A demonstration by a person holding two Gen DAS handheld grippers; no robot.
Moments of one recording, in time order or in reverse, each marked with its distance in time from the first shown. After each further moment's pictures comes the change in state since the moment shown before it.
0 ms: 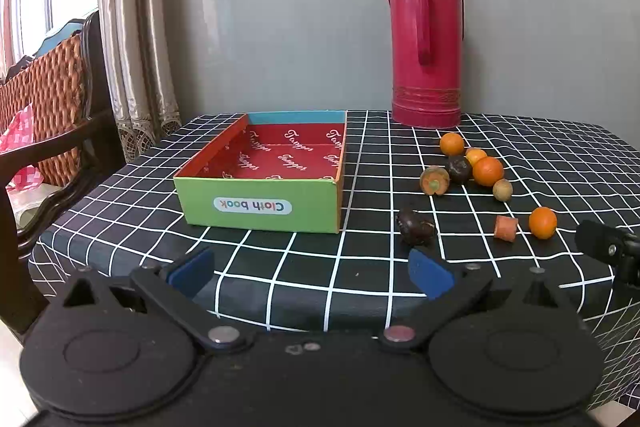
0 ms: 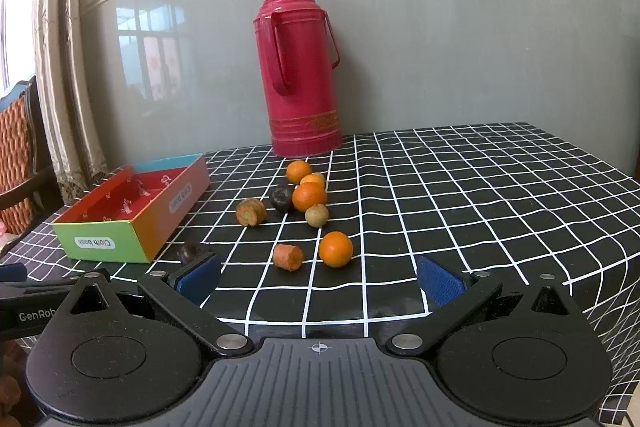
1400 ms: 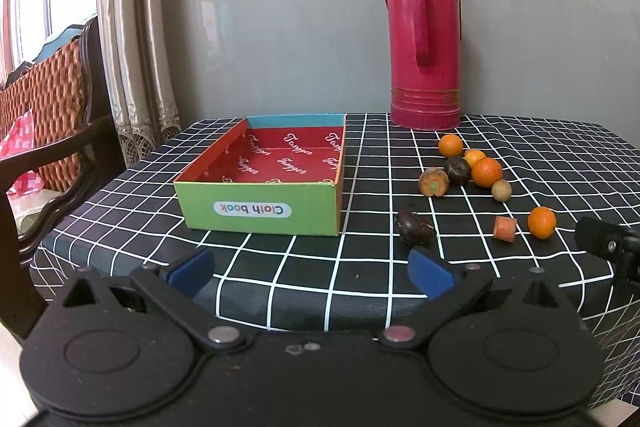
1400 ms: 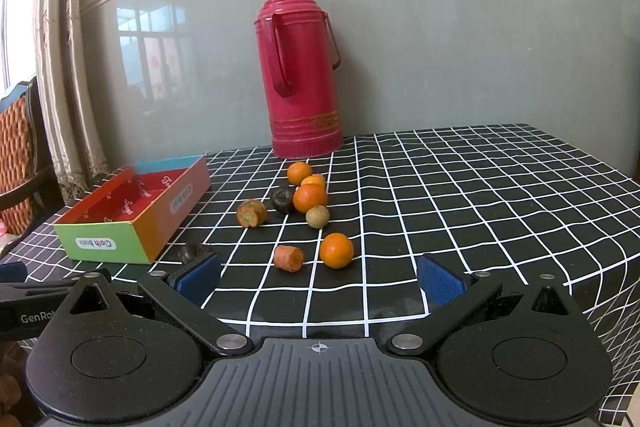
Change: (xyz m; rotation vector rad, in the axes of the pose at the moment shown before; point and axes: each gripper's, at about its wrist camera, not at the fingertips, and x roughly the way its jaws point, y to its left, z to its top) left arm -0.003 0.000 0.002 0.011 -0.008 -0.002; right arm -0.001 0.001 0.000 -0.004 -0.002 0.001
